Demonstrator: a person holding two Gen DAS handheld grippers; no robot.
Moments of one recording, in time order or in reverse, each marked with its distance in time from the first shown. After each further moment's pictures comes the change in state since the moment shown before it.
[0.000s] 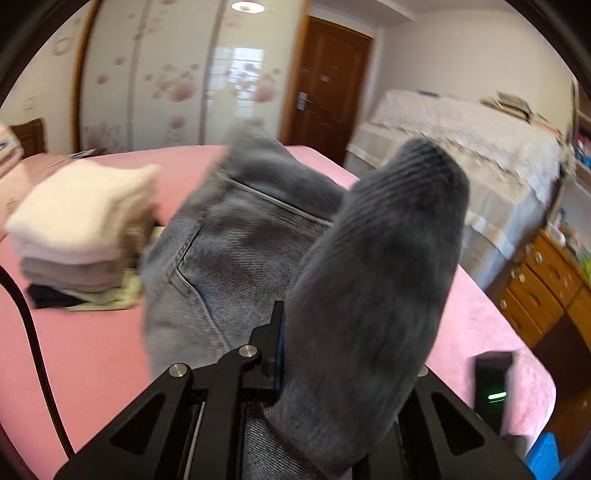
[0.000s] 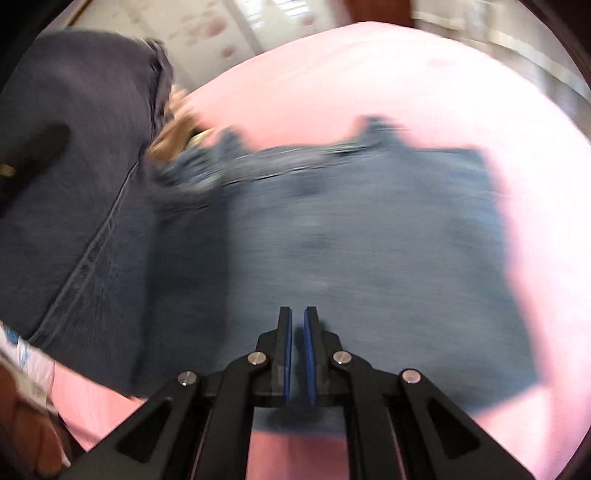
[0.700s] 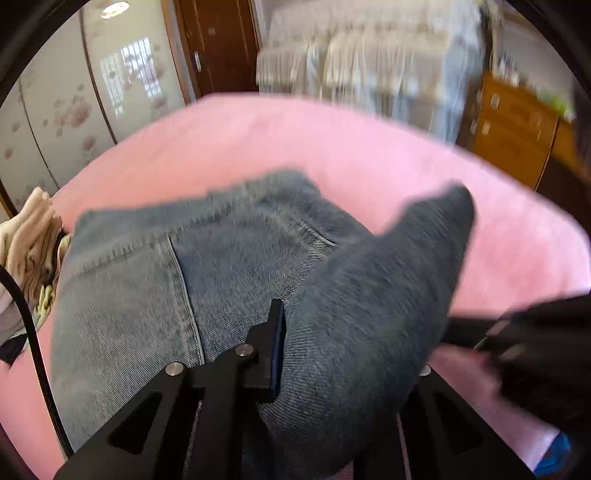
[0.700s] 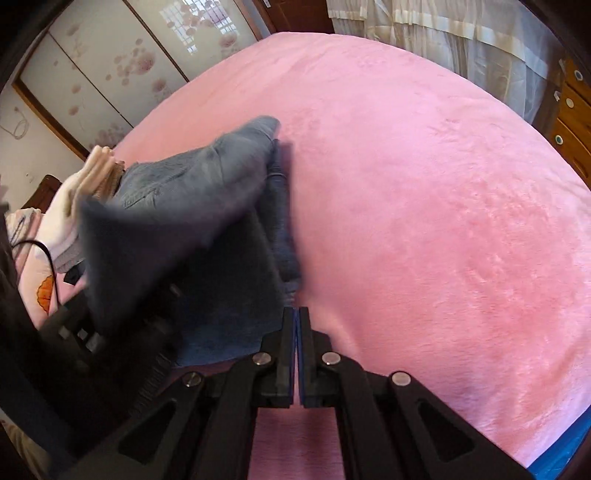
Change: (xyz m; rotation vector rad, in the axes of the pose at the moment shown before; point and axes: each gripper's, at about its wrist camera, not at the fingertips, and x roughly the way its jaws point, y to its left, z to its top) left arm 0.076 -0.148 -0.101 0.413 0.266 -0.010; right arm -0.058 -0.104 -0.036 0.165 -0.017 -0.102
